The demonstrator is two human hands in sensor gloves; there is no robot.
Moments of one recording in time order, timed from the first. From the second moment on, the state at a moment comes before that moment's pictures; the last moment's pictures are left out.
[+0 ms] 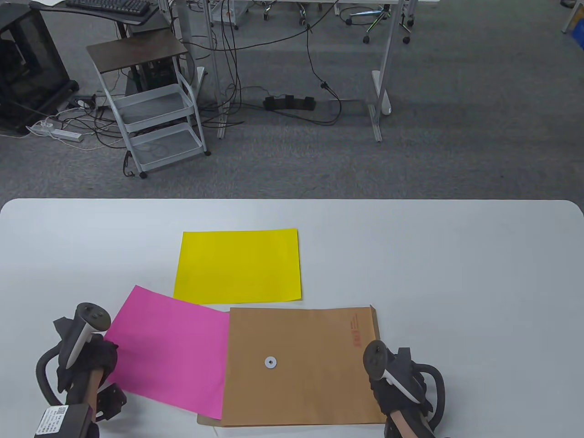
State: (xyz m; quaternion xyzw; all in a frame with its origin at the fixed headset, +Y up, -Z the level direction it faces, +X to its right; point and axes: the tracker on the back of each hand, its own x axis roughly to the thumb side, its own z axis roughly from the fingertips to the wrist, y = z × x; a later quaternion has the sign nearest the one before) left_hand -0.400 -0.734 -0.319 -0.21 0.32 0.10 0.92; right_hand 0.177 -0.767 -0.291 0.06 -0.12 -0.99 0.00
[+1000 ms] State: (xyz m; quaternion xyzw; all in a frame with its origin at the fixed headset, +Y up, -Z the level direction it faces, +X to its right) left_hand -0.413 -0.744 -0.293 -0.24 0.26 0.28 0.89; right_hand 0.178 -0.767 -0.291 0.06 -0.12 -0.99 0.00
